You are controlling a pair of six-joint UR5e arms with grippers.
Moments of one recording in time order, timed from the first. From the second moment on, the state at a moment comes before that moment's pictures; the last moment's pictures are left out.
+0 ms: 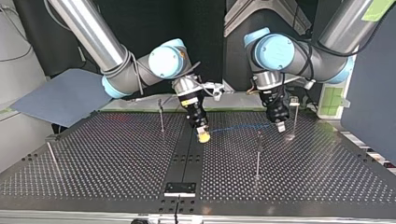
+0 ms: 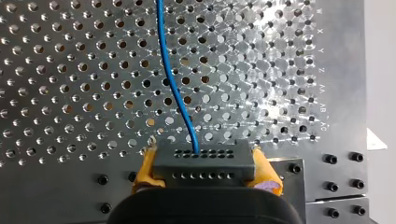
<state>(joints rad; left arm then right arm) -0.26 -1.64 -1.88 -2.67 -2.15 -1.65 2.37 -1.01 1.27 -0.37 1.61 1.62</state>
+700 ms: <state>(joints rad) -0.23 -1.68 -1.82 -2.70 -2.08 -1.68 2.37 -0.98 1.22 -0.36 1.61 1.62</state>
